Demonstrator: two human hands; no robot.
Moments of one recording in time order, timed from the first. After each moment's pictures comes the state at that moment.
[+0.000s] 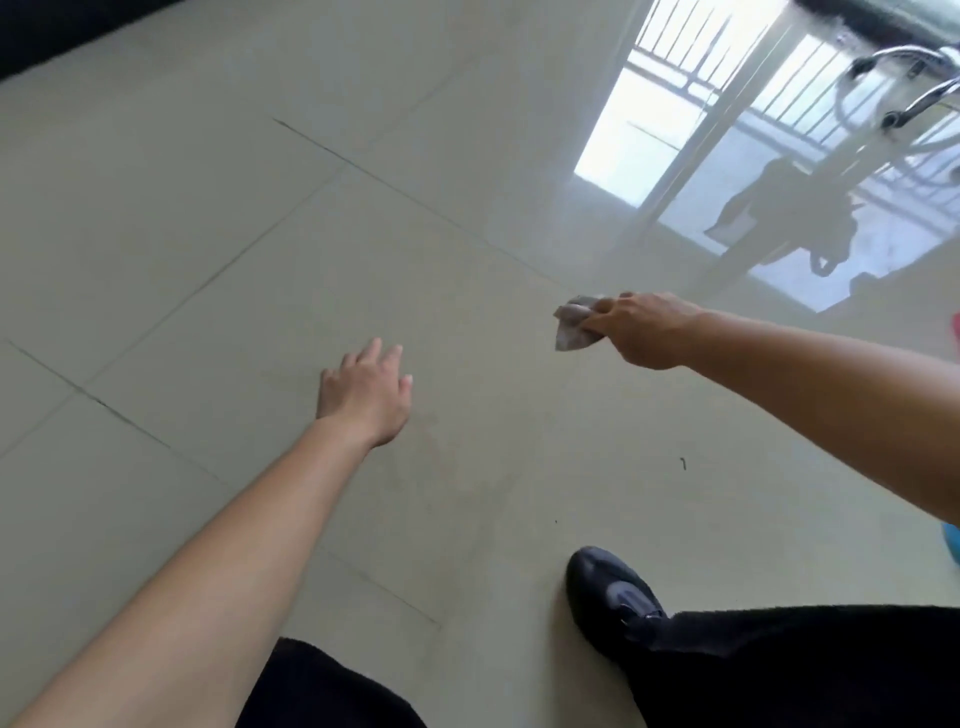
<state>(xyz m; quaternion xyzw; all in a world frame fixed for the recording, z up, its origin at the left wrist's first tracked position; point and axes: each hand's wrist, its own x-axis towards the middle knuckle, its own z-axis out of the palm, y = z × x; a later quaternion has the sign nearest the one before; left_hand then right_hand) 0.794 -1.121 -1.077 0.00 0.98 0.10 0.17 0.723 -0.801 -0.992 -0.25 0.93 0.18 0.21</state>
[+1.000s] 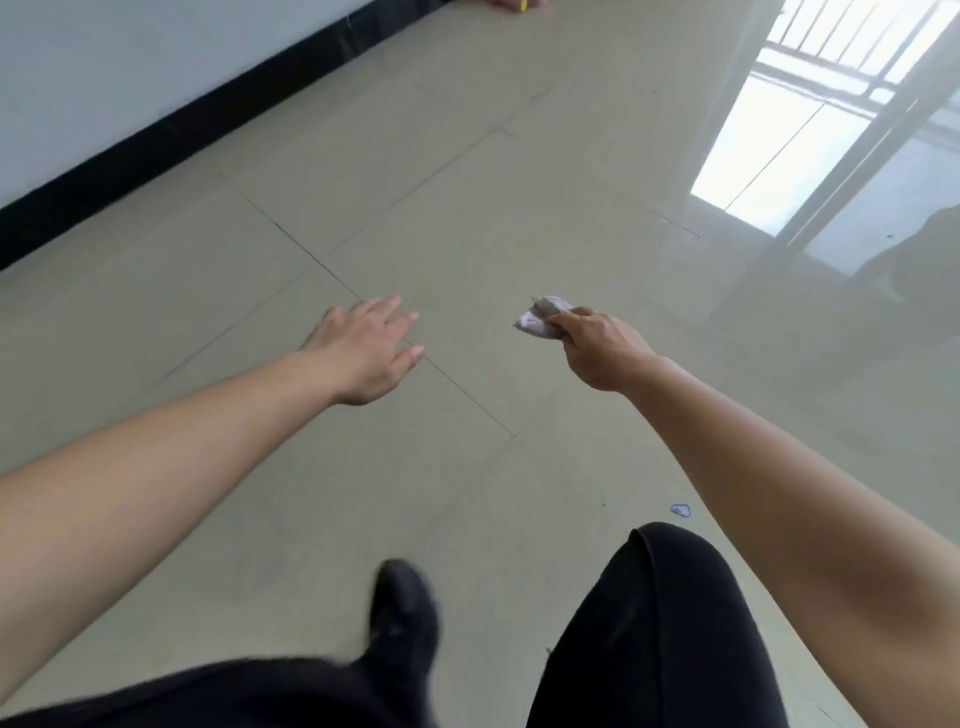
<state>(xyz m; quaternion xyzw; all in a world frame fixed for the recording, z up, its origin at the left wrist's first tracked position) 0.560 -0.854 -0.939 0.03 0.98 -0.09 0.17 0.468 -0.569 -1.017 -0.22 0.95 -0.14 0.14</state>
